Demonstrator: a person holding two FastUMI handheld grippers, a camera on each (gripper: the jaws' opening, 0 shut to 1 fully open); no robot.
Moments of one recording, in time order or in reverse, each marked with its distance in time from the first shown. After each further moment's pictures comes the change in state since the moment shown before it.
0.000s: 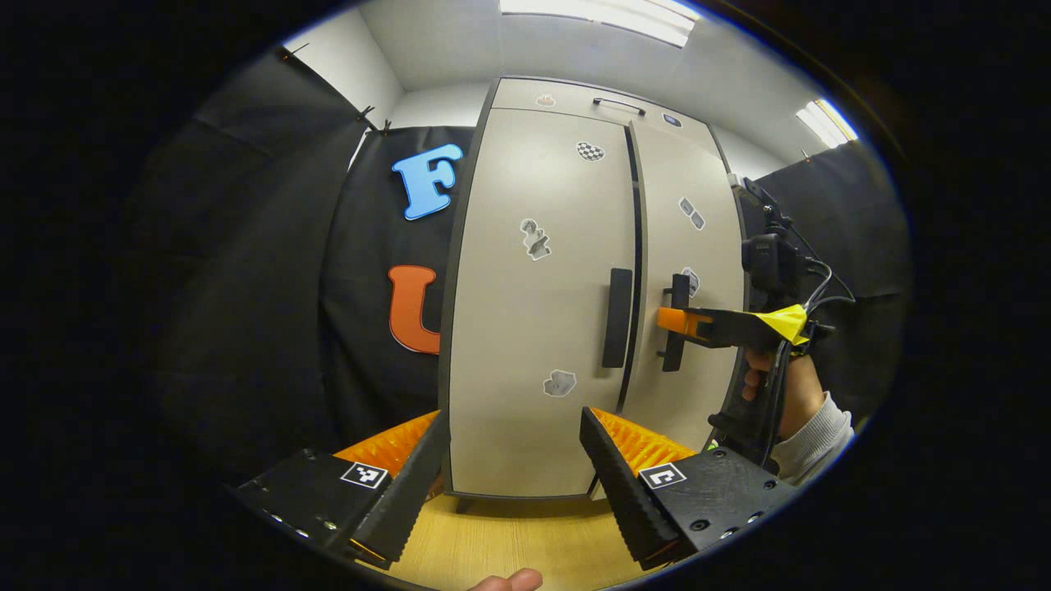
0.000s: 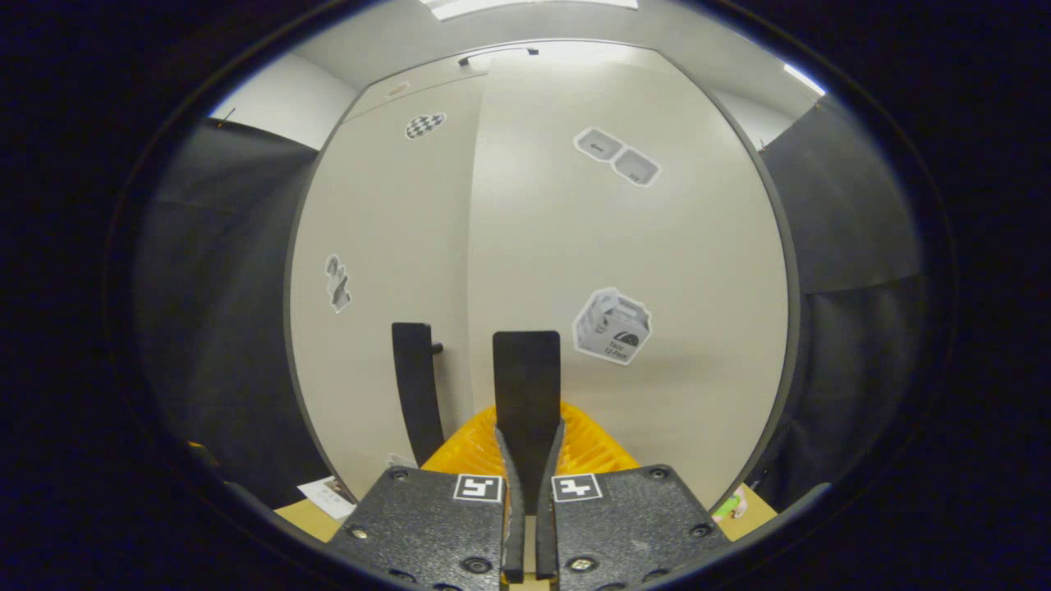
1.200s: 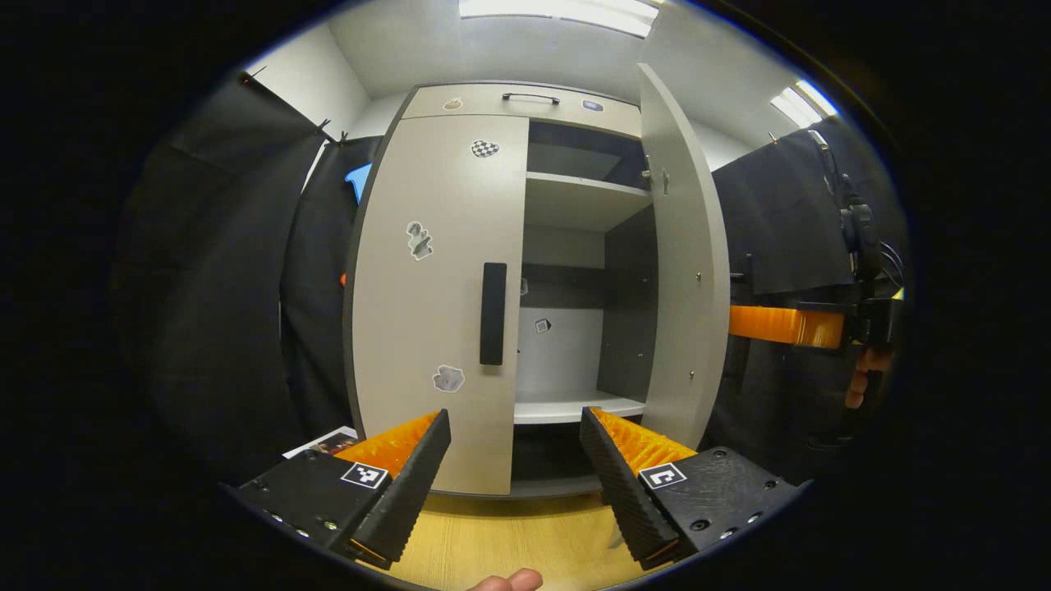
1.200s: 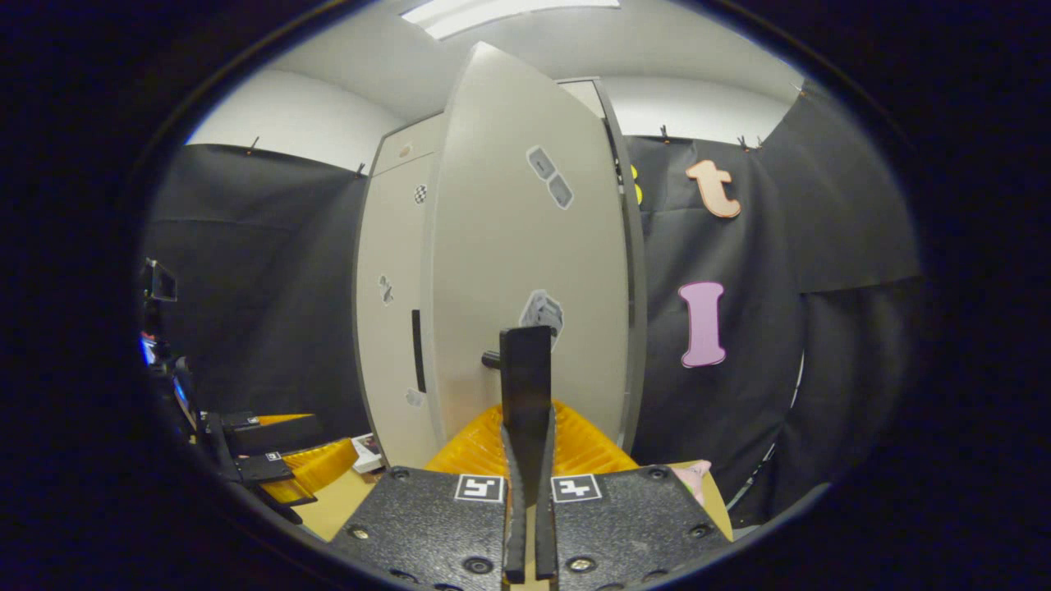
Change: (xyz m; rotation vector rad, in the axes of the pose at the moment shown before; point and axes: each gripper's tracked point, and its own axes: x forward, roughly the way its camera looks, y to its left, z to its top) left arm -0.003 -0.150 -0.008 0.033 -0.004 -0.063; right arm -0.169 -0.126 0.008 -0.003 0.031 0.128
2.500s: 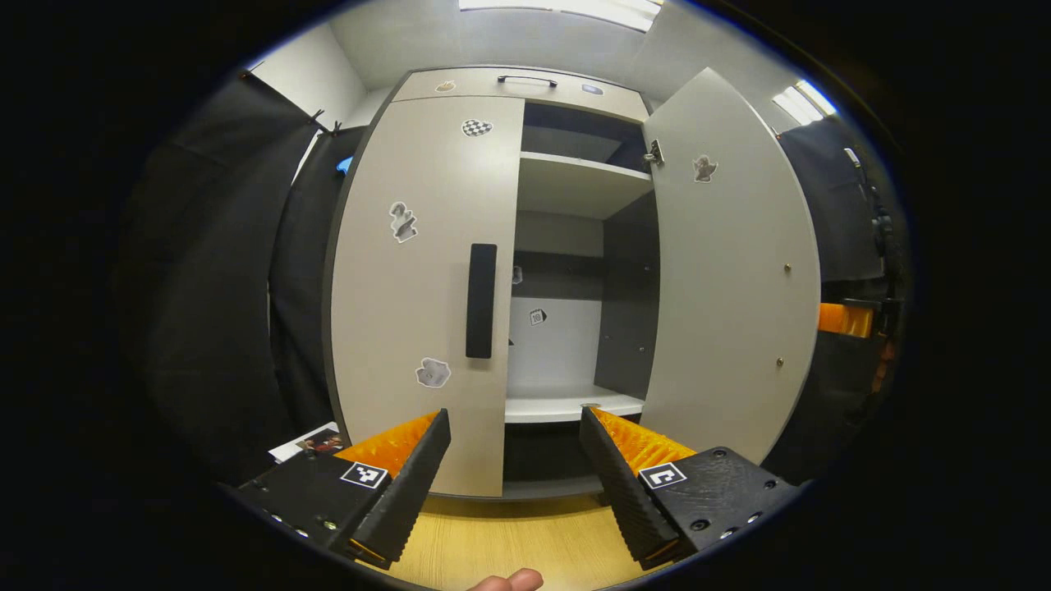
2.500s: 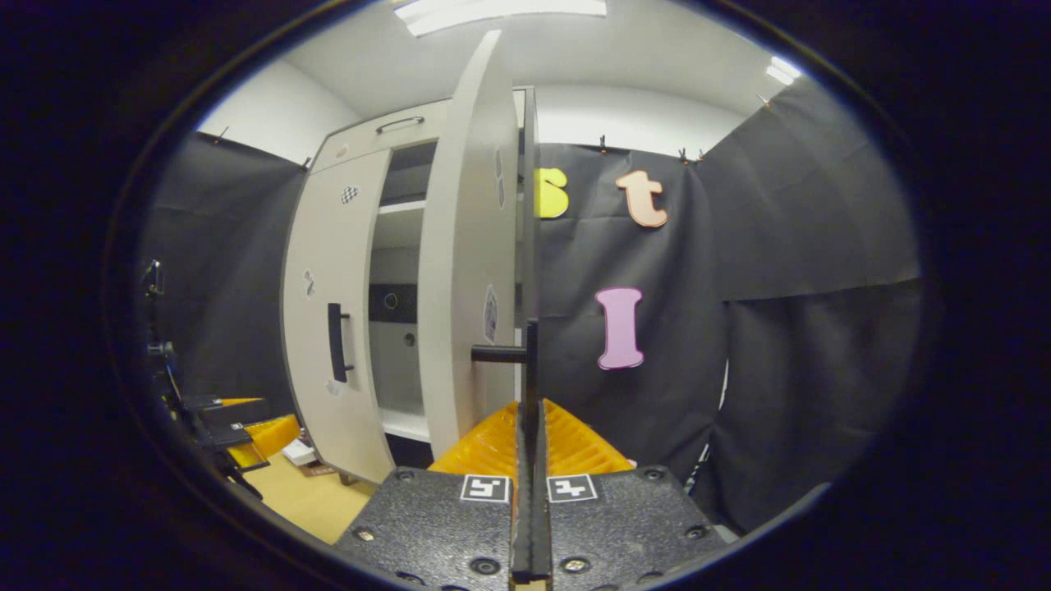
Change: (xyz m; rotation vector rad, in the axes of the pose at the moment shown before) left arm 0.031 0.006 -0.013 -0.009 0.019 0.009; right arm -0.055 -0.080 -0.003 -0.038 -0.023 -0.263
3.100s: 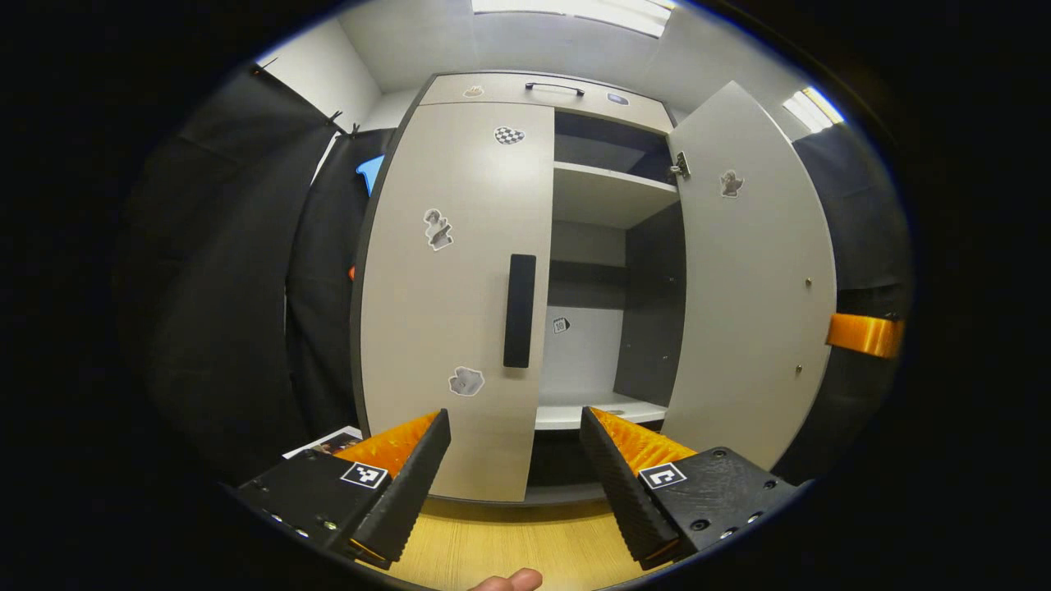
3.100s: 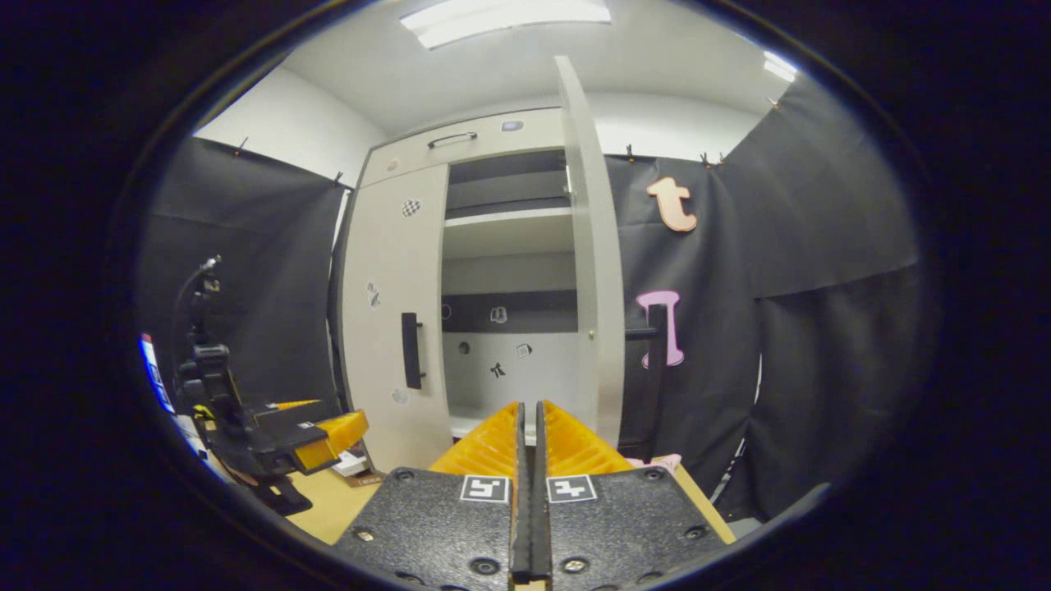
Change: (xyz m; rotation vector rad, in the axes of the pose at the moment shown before) left arm -0.007 0.037 0.011 -0.004 -0.025 0.045; right arm -0.011 0.093 -0.010 0.037 -0.021 0.115
